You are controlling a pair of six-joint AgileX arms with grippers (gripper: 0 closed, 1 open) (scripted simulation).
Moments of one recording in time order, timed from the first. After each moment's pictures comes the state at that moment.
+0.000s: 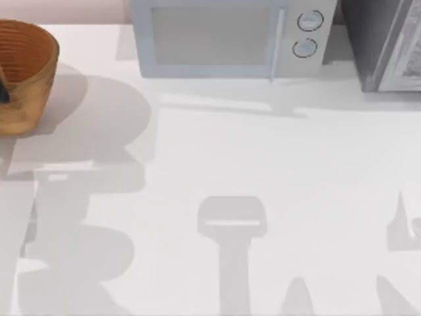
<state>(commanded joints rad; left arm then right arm) 0.26 1.89 0.65 1.24 0.29 0.01 0.00 0.00 0.00 0.00 0.00 0.00</state>
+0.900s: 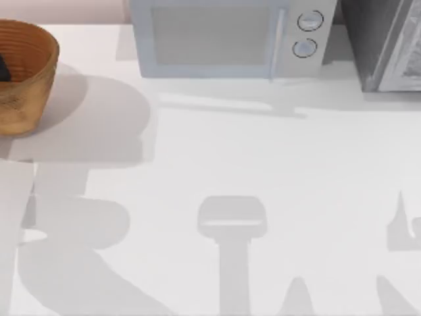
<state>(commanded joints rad) 0.24 2.02 0.80 1.20 0.27 0.01 0.00 0.00 0.00 0.00 0.00 0.00</state>
